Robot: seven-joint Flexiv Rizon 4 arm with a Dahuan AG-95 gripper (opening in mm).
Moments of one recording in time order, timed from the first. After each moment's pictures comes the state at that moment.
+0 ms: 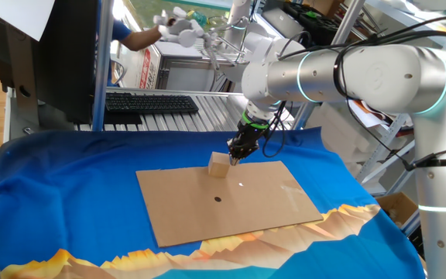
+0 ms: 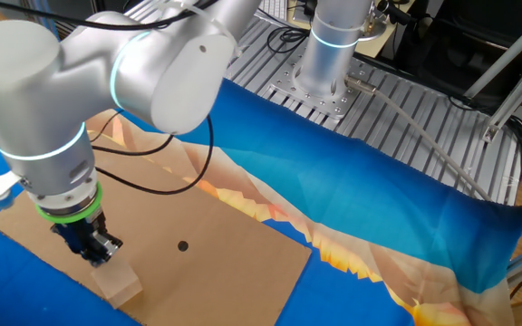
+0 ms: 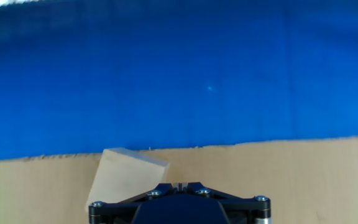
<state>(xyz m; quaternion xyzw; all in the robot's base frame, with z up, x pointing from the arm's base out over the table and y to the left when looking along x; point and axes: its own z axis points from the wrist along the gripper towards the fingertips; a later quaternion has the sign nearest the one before) 0.760 -0.114 0.045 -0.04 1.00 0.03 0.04</state>
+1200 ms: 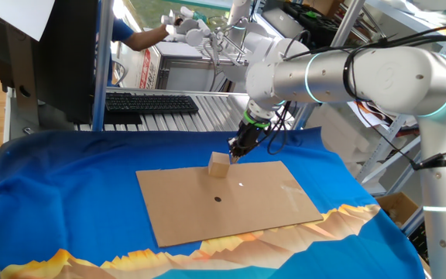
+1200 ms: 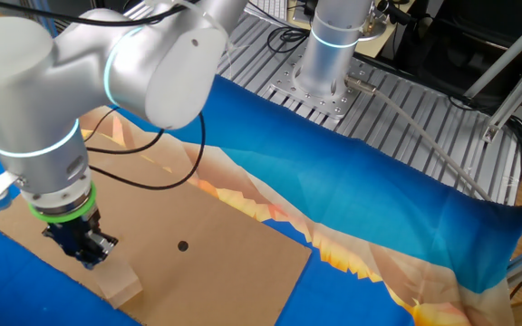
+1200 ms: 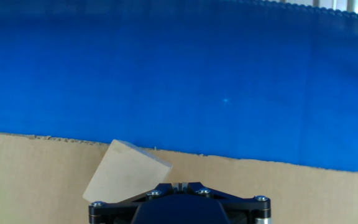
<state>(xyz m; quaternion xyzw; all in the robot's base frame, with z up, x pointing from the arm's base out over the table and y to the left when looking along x) 0.774 -0.122 0.041 -0.06 1.00 0.03 0.05</state>
